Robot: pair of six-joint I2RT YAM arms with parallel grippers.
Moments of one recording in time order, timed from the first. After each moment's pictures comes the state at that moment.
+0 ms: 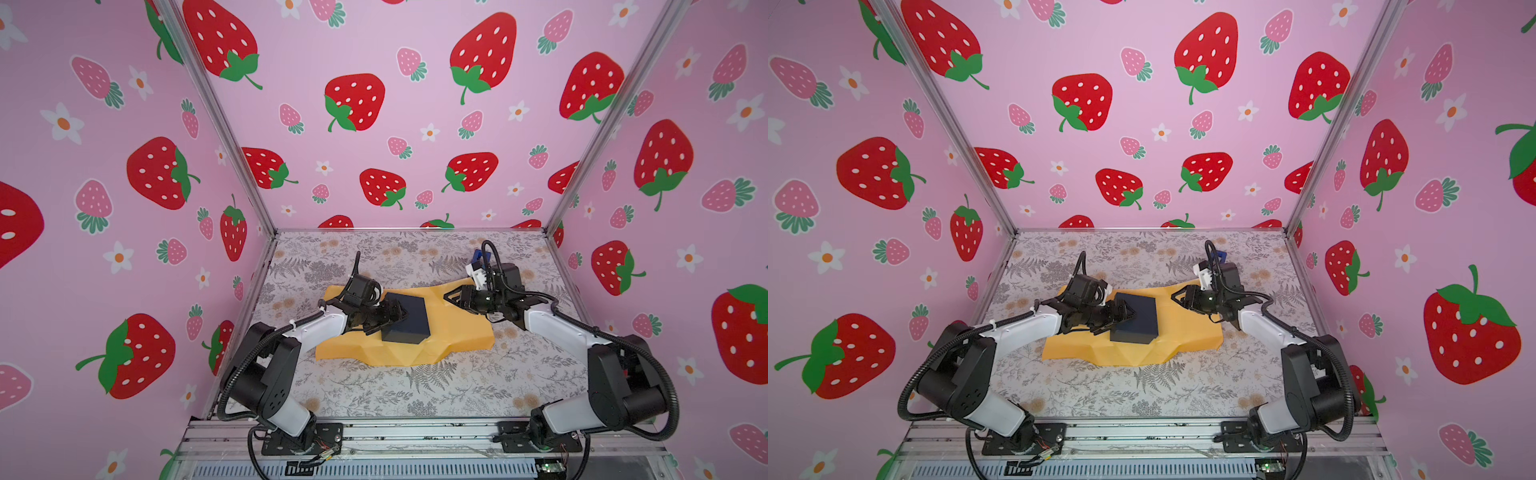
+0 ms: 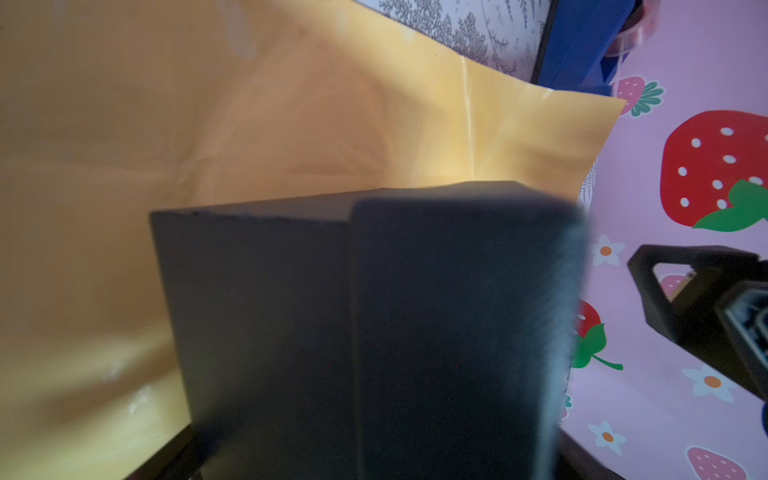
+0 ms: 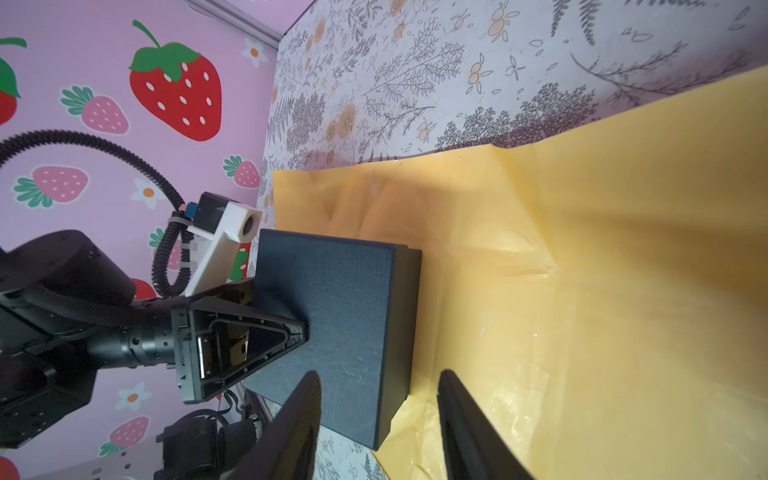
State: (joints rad) left arm -0.45 1.59 0.87 -0.23 0.46 -0.71; right arm 0.42 1.47 0.83 -0.06 -0.66 0.59
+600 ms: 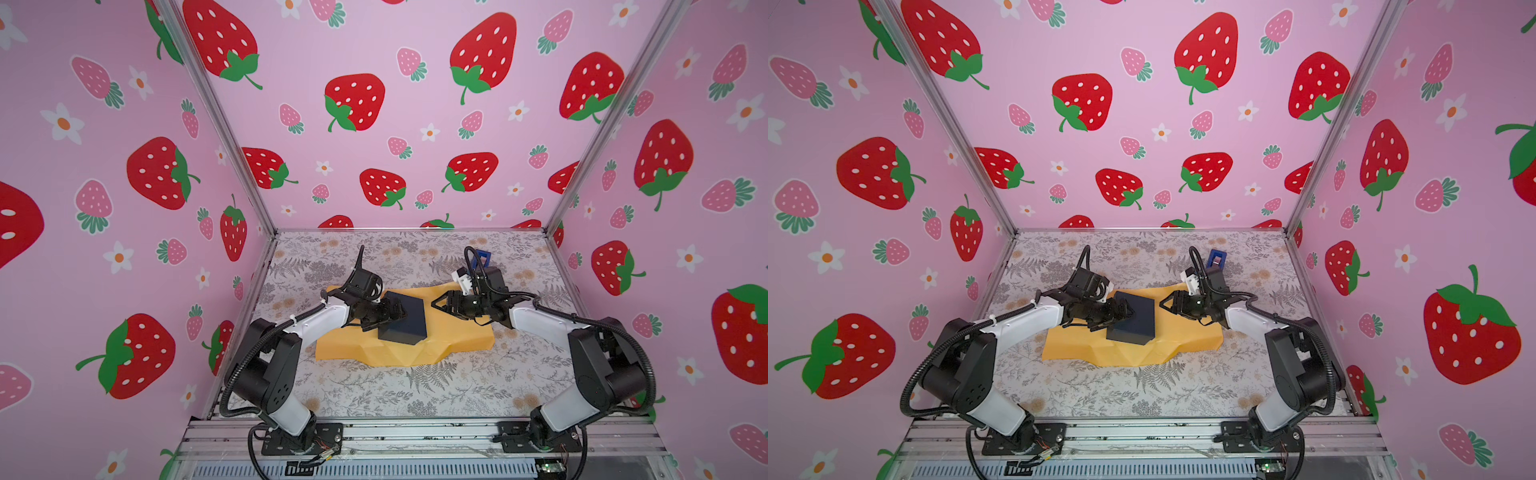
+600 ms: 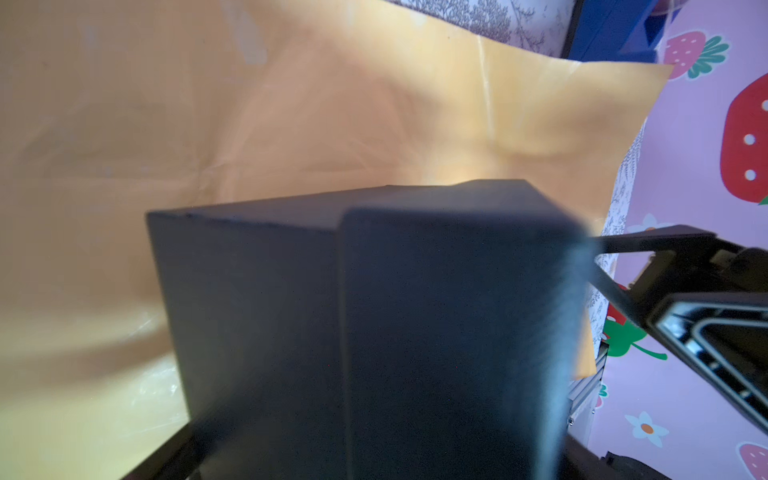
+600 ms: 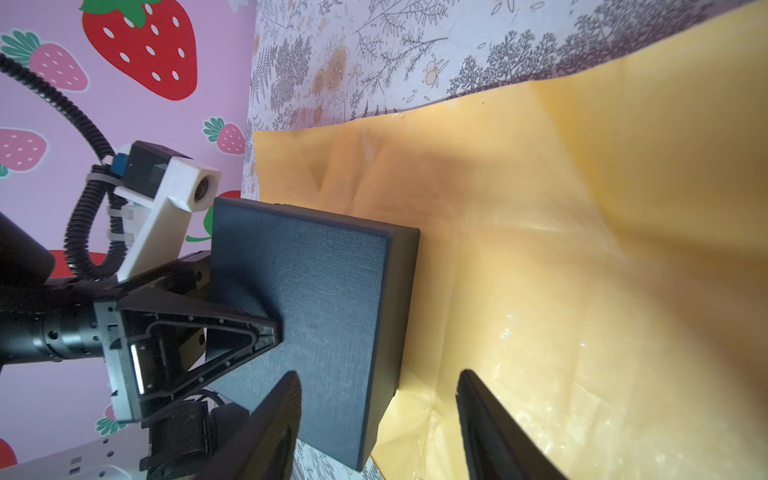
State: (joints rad) left arm -0.45 1.61 0.98 -0.41 0.43 -0.61; right arm 0.49 1.59 0.85 -0.03 -0.66 0.60
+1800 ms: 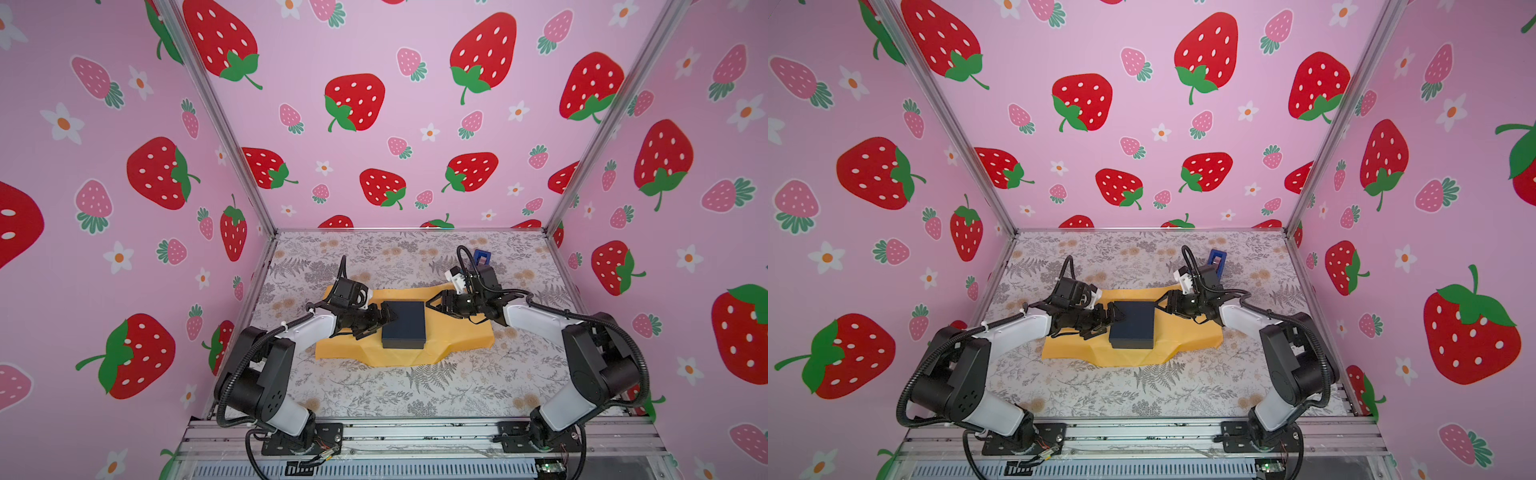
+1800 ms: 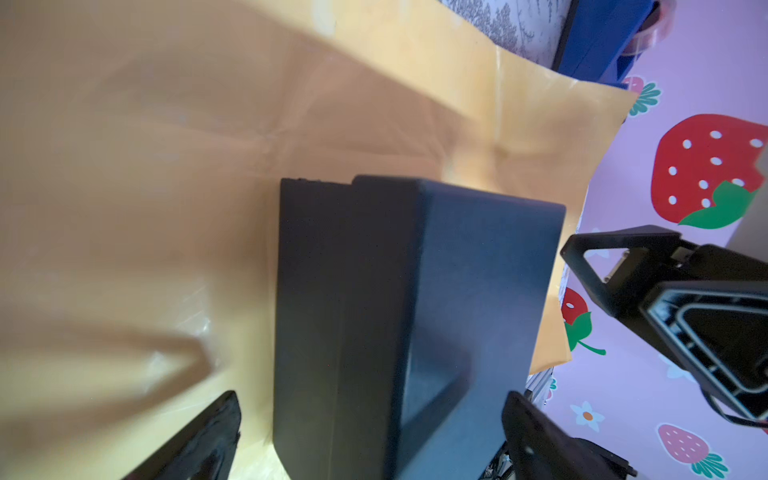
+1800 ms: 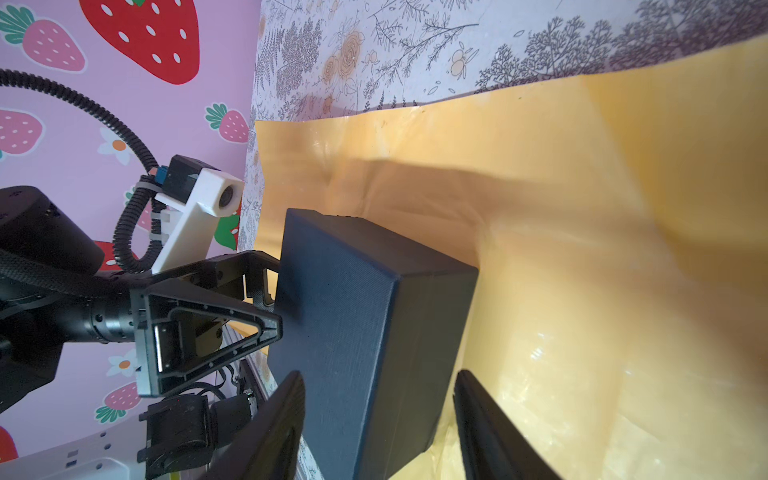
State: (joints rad) left arm -0.35 1.55 0.80 -0.25 0.57 -0.66; right arm 0.53 1.63 0.90 -0.04 -0.65 0.59
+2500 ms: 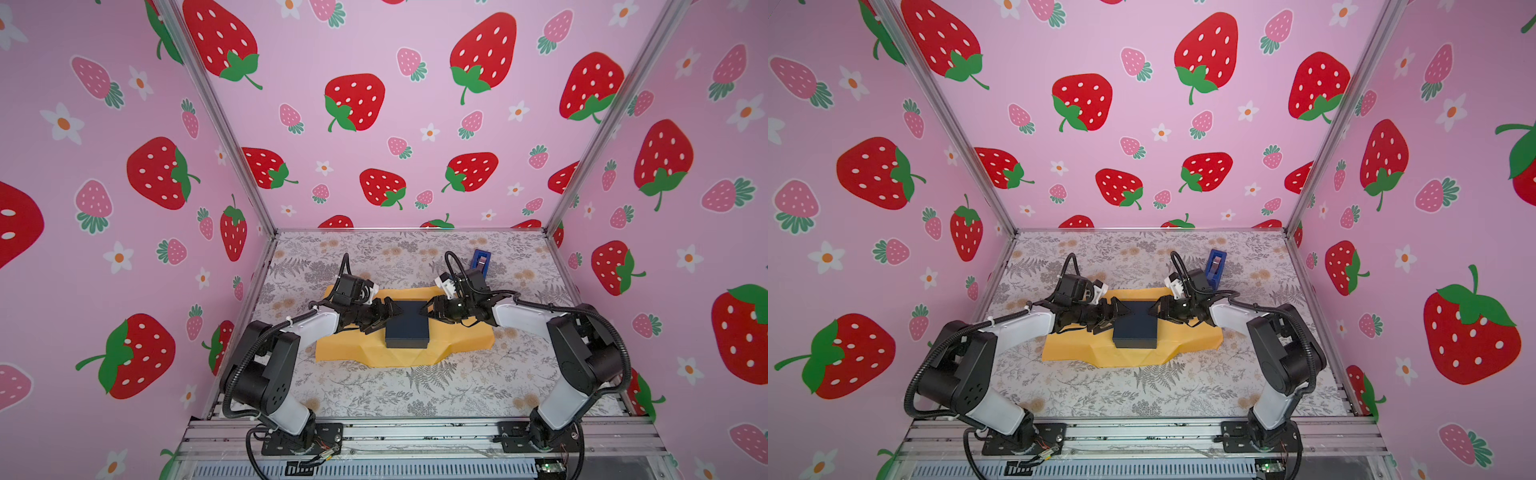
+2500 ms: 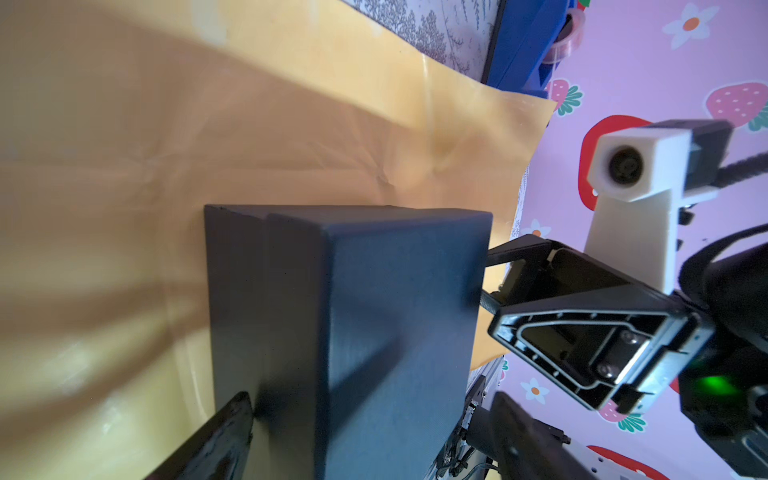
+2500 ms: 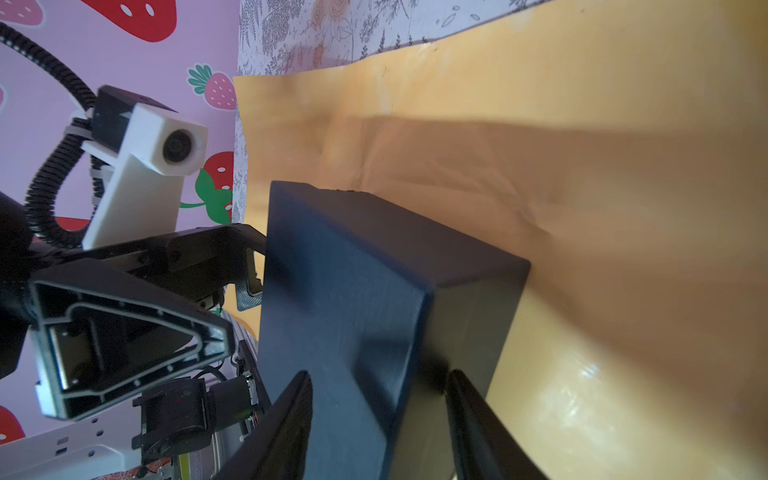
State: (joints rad) left arm -0.35 1.60 0.82 -0.12 0.68 -0.74; right arm 0.59 1.72 0.93 -0.03 -0.67 0.61
